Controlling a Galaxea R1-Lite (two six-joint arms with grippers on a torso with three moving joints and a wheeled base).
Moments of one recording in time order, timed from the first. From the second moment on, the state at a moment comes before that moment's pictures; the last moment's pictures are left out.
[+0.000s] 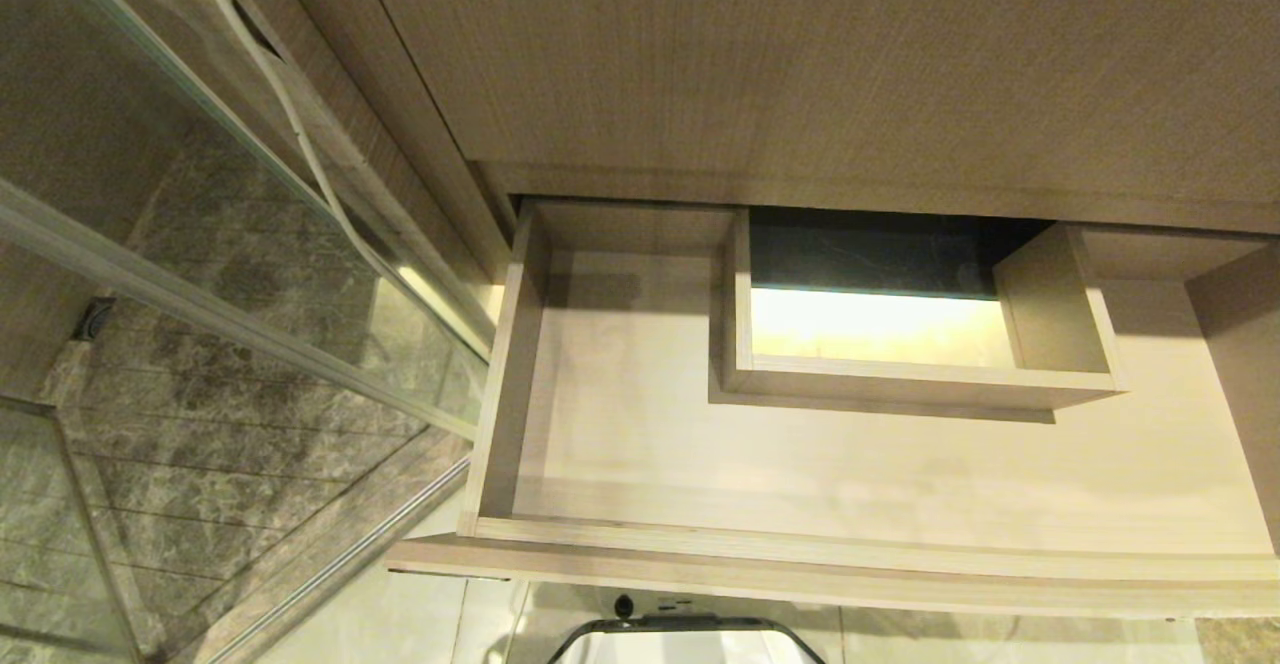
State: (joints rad) left arm 0.00 0.00 0.00 0.00 0.00 0.00; right arm 0.14 0.00 -0.01 0.01 0.01 -0.05
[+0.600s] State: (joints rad) left arm 0.00 0.00 0.00 0.00 0.00 0.00; right arm 0.14 0.00 -0.01 0.03 0.01 -0.05
